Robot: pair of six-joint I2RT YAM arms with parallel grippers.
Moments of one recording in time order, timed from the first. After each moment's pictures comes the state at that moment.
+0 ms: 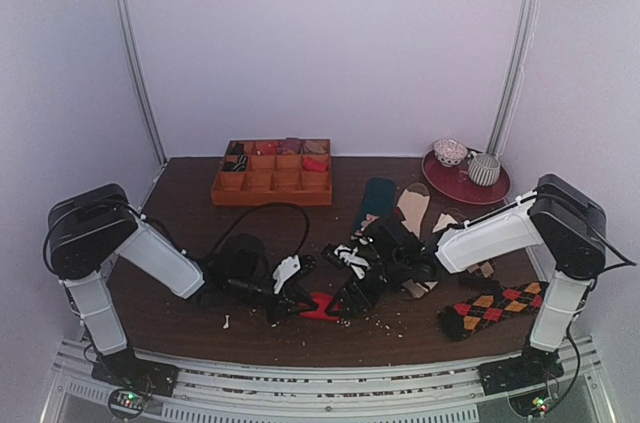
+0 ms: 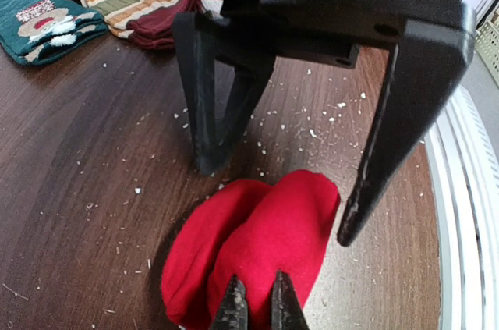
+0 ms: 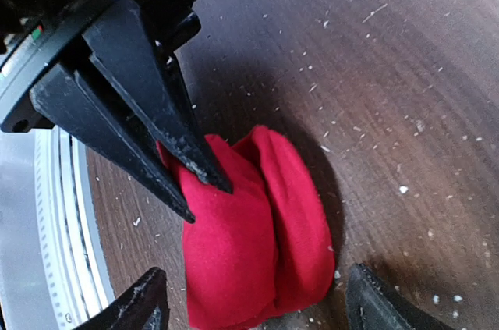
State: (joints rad) left arm -0.91 1.81 0.59 0.61 0.51 0.05; right arm 0.90 1.80 0.89 0.05 -0.48 0.14
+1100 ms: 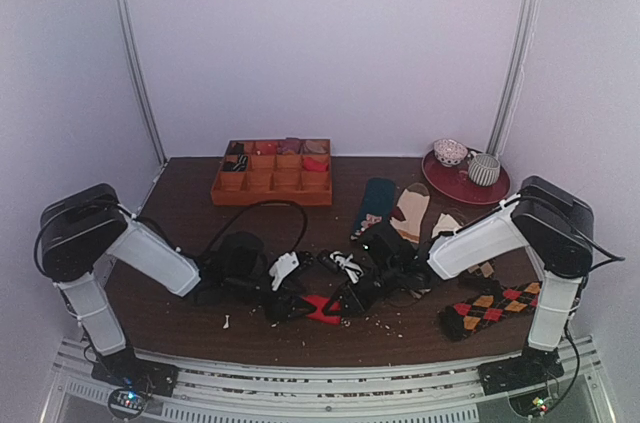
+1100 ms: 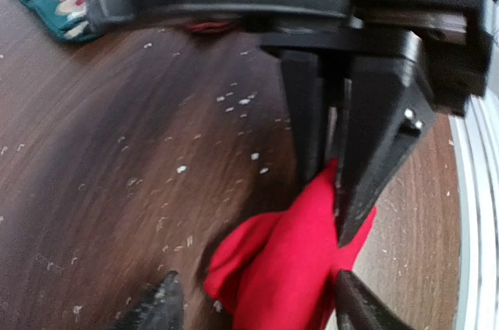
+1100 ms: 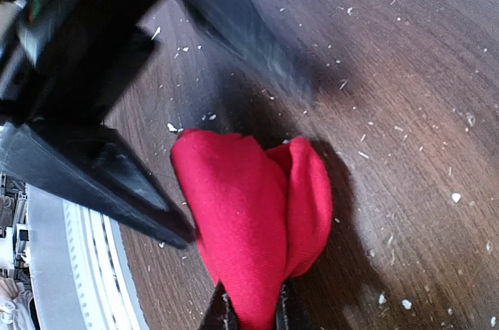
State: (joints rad) left arm -0.90 1.76 0.60 0.54 0.42 0.05; right arm 0.93 1.87 0.88 0.16 -0.56 0.31
